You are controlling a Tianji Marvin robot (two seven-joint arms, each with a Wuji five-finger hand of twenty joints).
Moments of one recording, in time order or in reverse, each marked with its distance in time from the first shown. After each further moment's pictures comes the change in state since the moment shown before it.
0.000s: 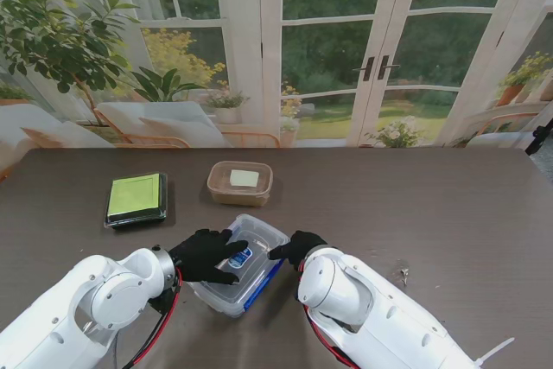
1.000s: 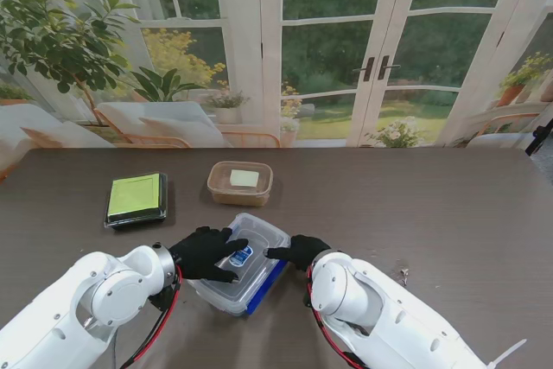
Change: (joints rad) left arm -0.019 0.001 0.006 0.016 0.010 -0.020 0.002; right arm -0.013 0.044 0.004 0.022 -0.068 -0.139 0.079; left_hand 0.000 0.000 0.000 0.000 0.000 -0.001 0.006 0.001 0.013 0.001 0.003 0.002 0.001 0.000 0.014 0.002 0.001 -0.003 0.001 0.000; right_hand -0.156 0.236 -0.380 0.068 -0.161 -0.099 -0.554 -0.230 -0.166 -0.056 -0.056 0.025 -0.122 0.012 -0.008 0.025 0.000 -0.008 0.000 0.000
